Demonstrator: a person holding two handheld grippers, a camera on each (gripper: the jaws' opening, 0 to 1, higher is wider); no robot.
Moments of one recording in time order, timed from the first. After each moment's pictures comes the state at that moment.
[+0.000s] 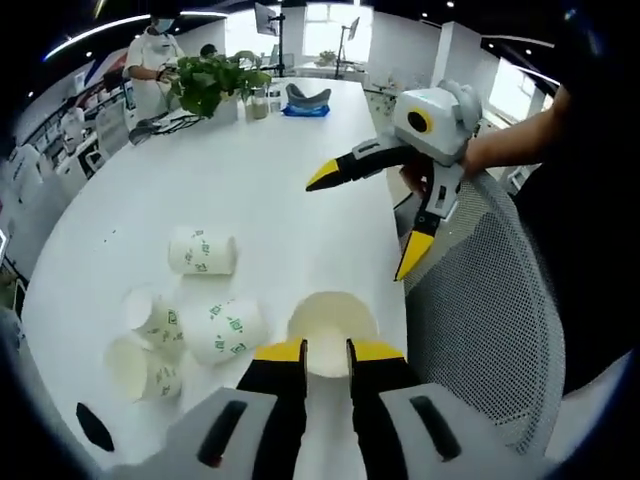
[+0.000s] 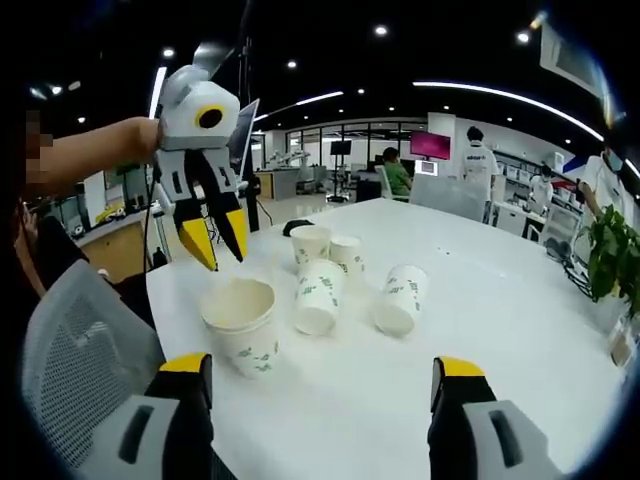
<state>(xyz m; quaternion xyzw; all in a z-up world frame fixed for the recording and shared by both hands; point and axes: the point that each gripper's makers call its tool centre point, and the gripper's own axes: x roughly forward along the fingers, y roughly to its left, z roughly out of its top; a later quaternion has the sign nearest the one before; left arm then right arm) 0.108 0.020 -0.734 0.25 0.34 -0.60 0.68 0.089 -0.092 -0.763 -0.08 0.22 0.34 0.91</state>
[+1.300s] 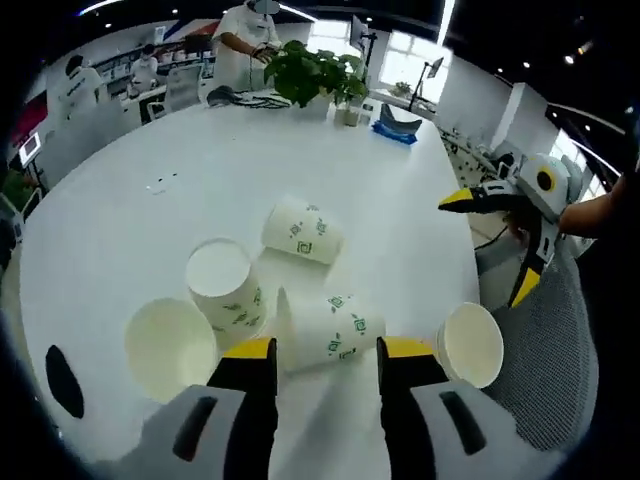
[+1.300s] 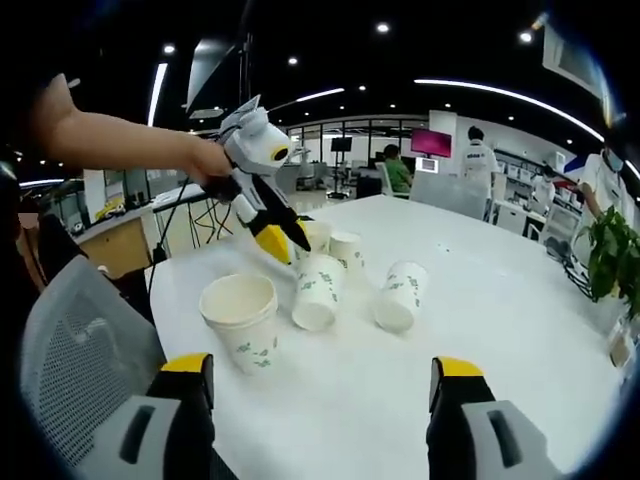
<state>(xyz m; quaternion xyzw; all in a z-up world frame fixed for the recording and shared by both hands) 0.204 0.025 -0.778 0.13 0.38 -0.52 0.75 0.088 -0.093 -0.766 -0.09 0.23 0.34 0.91</state>
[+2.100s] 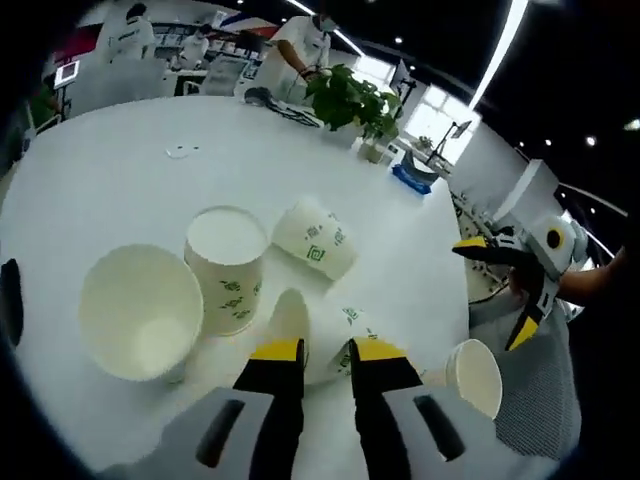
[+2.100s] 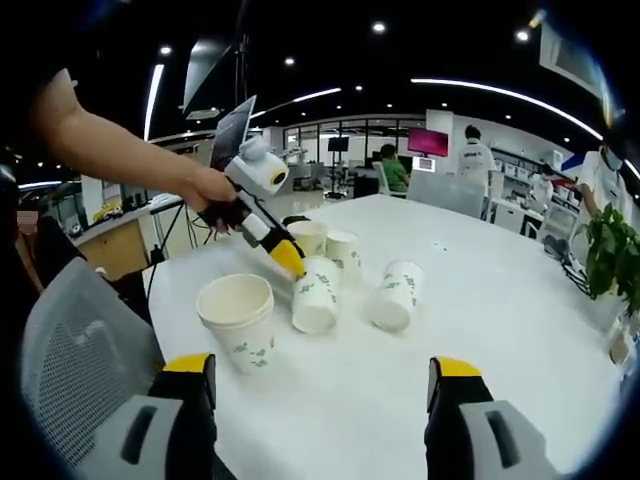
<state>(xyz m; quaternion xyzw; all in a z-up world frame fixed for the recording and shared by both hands) 0.209 0.022 -0.789 -0.03 0.39 -0.50 0.77 0.089 -0.095 -0.766 -0.09 0.23 0.34 0.91</state>
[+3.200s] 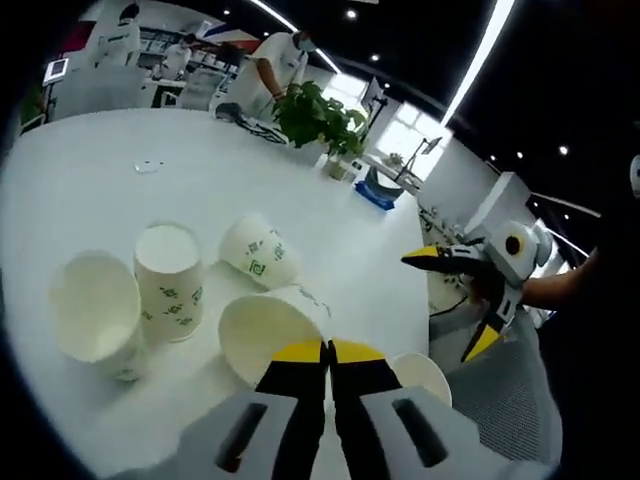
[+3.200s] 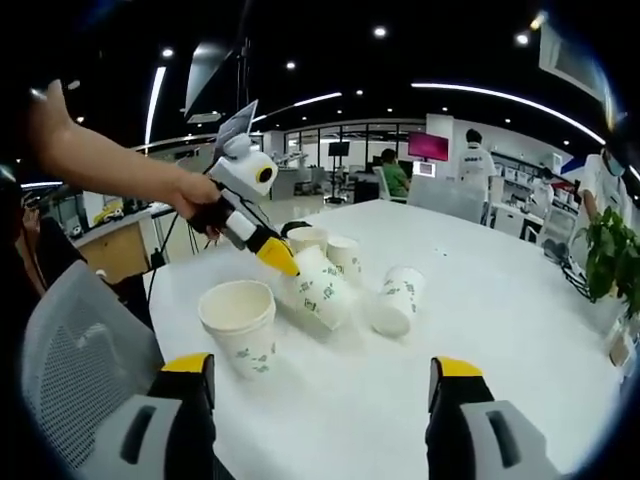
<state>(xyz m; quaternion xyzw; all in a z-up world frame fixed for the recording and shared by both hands) 0.169 -0.004 -0.755 -0.06 0.36 -0.55 0.75 0.090 -0.094 -0.761 -0.08 0.22 0.34 0.91</state>
